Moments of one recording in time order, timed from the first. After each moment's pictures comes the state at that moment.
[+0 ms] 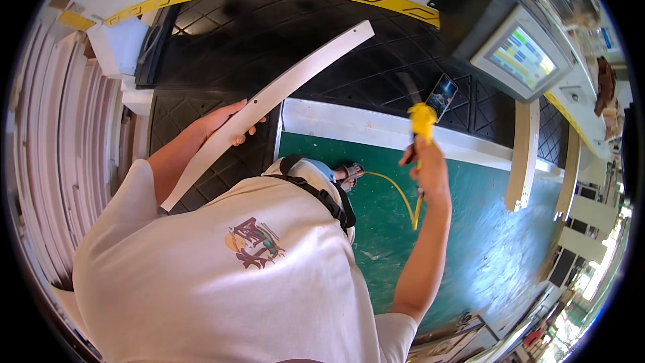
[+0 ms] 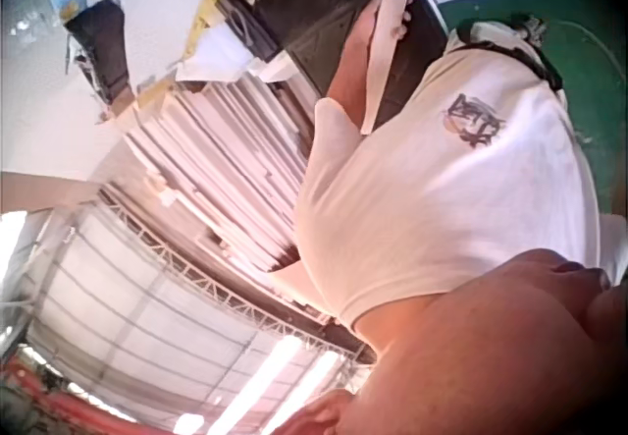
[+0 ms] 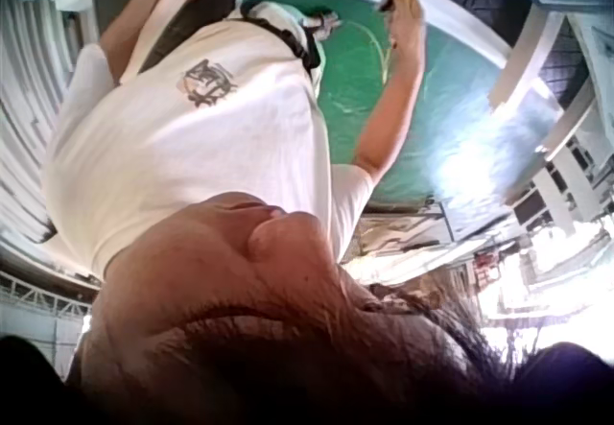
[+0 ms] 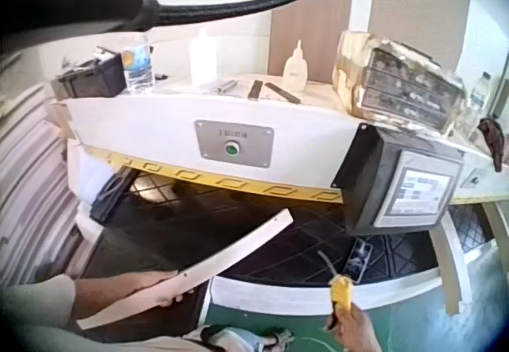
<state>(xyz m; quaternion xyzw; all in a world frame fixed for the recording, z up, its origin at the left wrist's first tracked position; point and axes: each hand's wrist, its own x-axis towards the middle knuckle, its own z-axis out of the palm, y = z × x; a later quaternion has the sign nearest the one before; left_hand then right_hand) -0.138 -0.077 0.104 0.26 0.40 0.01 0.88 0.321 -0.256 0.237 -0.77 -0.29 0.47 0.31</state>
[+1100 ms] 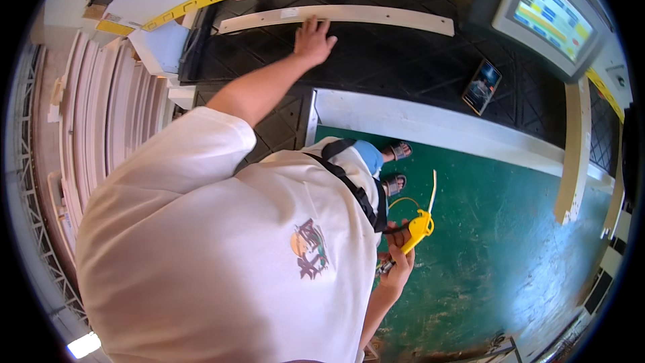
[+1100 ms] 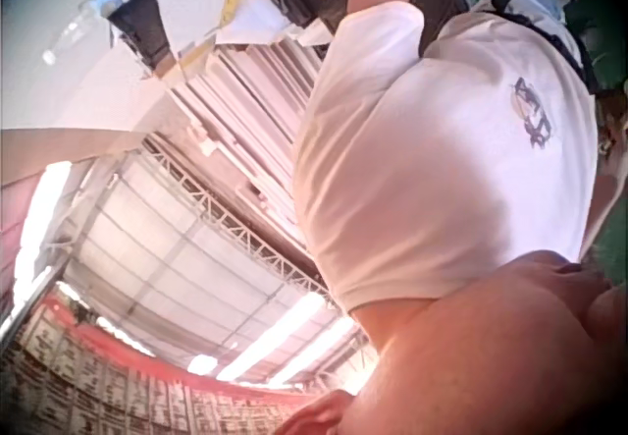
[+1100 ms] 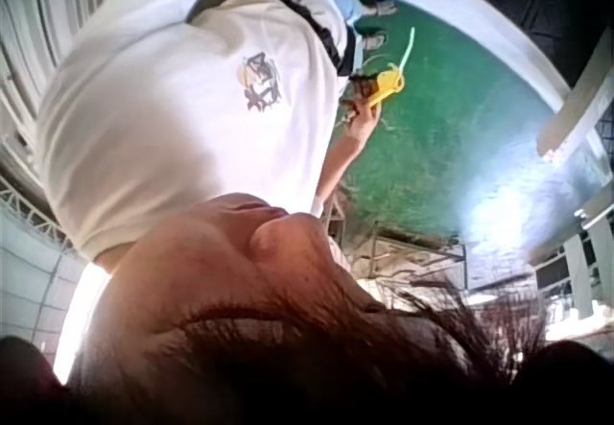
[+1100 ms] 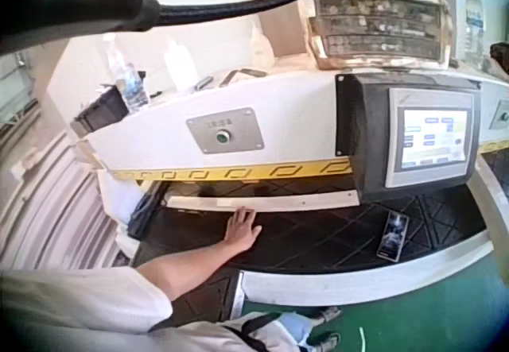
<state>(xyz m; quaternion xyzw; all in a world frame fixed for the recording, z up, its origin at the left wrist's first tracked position) 0.041 0.059 0.022 0.82 0.56 0.04 0.02 0.212 -0.502 0.135 -0.45 0.06 0.56 0.69</state>
